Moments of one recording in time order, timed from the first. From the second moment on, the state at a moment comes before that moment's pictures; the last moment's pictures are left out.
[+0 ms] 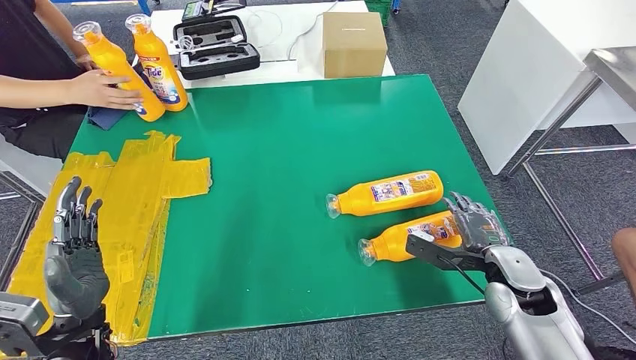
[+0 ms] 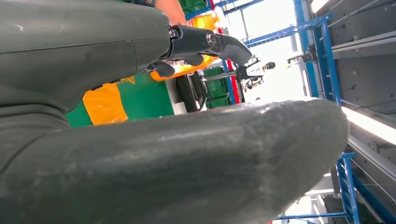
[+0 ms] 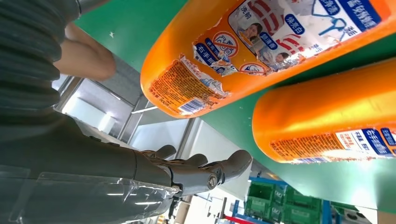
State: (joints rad) left arm 0.19 -0.16 0.06 -1.97 -0.10 0.07 -0.27; right arm -0.10 -0.41 0.21 -1.55 1.03 0.22 0.15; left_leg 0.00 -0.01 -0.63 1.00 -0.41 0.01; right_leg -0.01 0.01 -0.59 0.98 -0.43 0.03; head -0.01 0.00
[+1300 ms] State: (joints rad) left arm 0.07 -0.13 0.04 -1.92 -0.03 0.05 -0.22; right arm -0.34 -0.52 0.54 -1.21 0.99 0.40 0.04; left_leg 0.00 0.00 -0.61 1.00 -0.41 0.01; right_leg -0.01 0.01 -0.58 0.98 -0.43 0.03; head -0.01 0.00
